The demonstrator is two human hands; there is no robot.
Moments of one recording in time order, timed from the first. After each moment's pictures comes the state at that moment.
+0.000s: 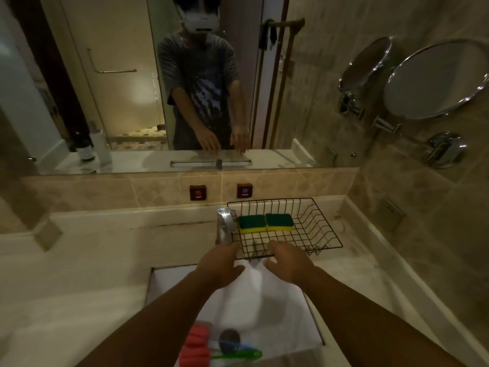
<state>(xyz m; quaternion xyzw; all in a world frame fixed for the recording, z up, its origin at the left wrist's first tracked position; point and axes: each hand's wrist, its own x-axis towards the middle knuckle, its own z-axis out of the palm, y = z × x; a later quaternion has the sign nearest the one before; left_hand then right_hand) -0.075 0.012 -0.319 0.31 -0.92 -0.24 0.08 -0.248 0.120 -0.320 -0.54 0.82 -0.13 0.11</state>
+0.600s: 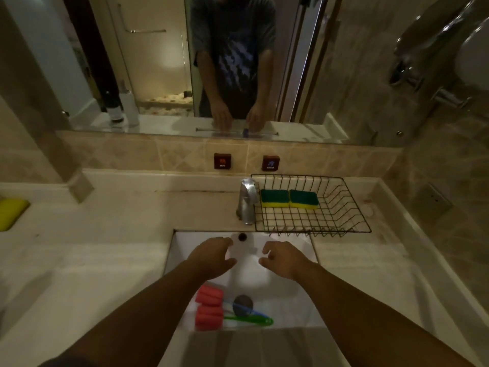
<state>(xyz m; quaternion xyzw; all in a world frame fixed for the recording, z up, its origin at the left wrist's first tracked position) -0.013 0.003 -0.371 0.40 -0.88 -0.26 -0.03 -0.207 0.106 -0.374 -0.53 0.80 -0.08 0.28</state>
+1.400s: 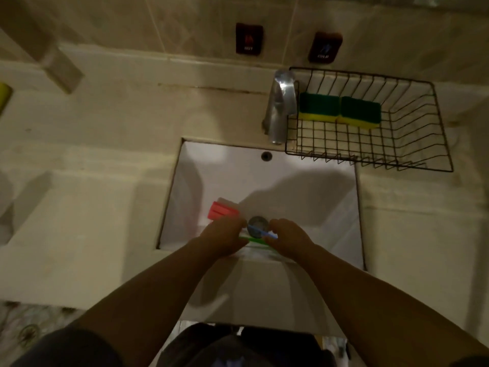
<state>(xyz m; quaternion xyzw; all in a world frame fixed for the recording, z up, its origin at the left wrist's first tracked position) 0.001 0.061 -0.494 0.43 -0.82 -0.35 -0.15 -0.182 0.138 -0.529 -0.55 0.74 -0.01 0.39</state>
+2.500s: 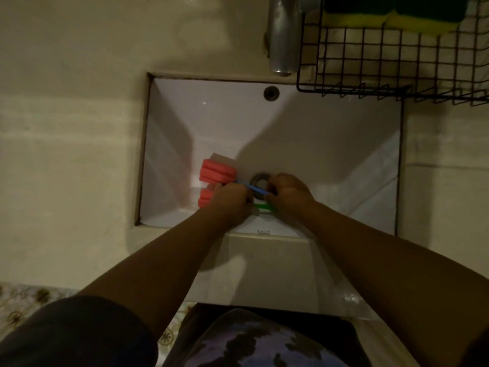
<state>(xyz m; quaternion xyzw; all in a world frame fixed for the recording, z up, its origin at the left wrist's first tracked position) -0.024 0.059 -0.568 0.43 -0.81 -0.34 -0.21 -0.187 0.109 -0.591 -0.54 0.72 0.03 0.44</state>
